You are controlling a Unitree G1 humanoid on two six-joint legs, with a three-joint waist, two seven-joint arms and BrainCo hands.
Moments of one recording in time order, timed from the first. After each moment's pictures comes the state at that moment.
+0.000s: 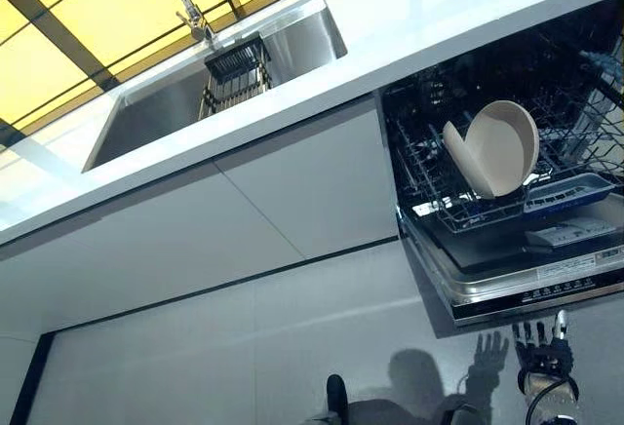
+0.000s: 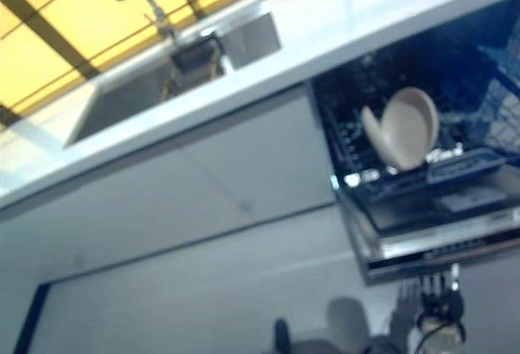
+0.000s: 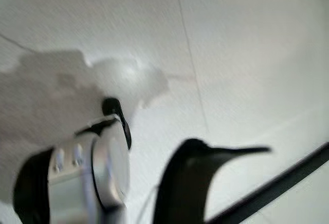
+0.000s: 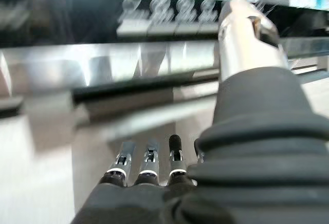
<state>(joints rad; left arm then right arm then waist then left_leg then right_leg) 0.00 0.19 -0.15 1.10 -0.58 0.10 -0.14 -0.41 -0.47 -0.30 0.98 1.68 -0.16 0.14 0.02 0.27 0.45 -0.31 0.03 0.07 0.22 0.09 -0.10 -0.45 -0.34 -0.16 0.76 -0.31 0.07</state>
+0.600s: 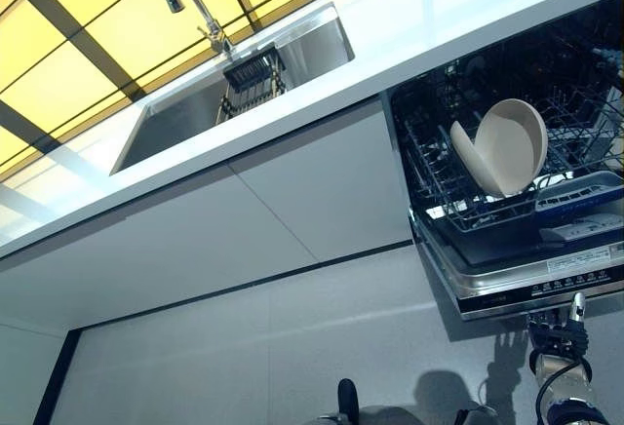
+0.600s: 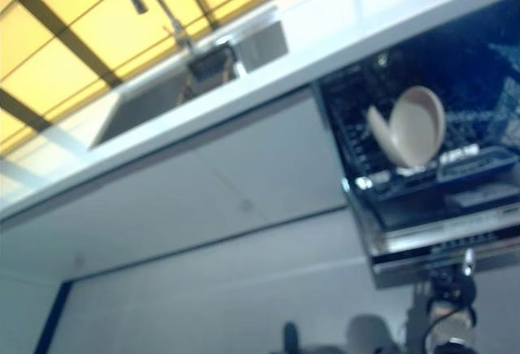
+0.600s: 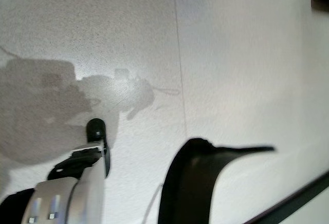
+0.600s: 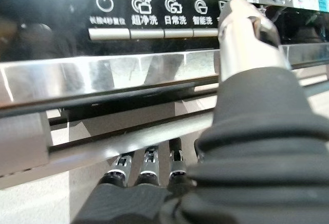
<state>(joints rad) 0.05 0.18 -0.15 1.08 -0.62 0.17 -0.16 -0.46 -0.57 -0.23 0.98 1.70 -0.17 0.08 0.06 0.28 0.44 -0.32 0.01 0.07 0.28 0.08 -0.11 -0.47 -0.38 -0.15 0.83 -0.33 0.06</state>
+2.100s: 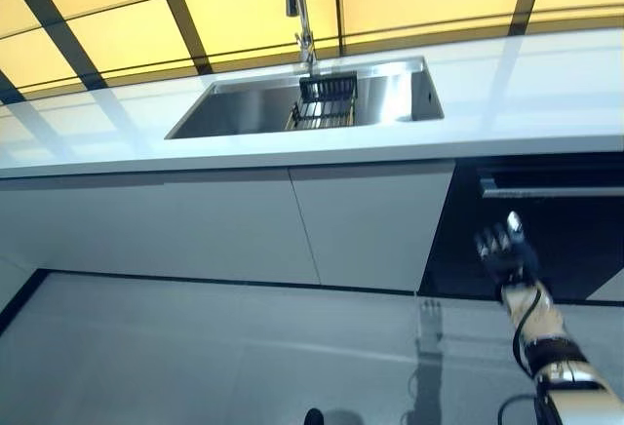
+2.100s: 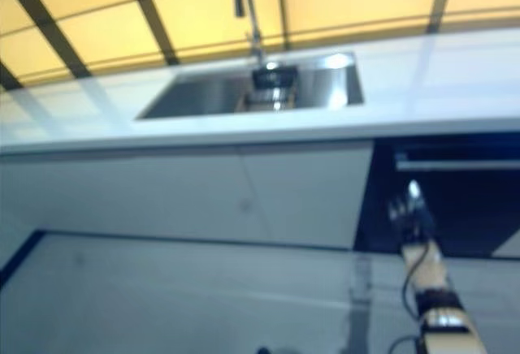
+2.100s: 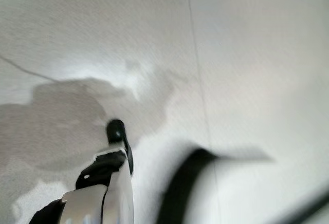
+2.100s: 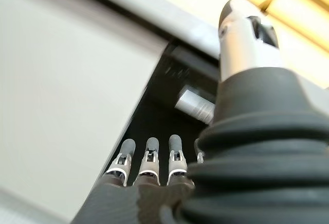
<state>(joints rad) 0.04 0.23 -0.13 1.09 -0.56 0.14 -0.17 -0.53 -0.48 -0.11 0.90 1.34 0.01 0.07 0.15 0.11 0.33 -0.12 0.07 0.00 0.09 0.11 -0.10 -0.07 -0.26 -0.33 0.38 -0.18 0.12</state>
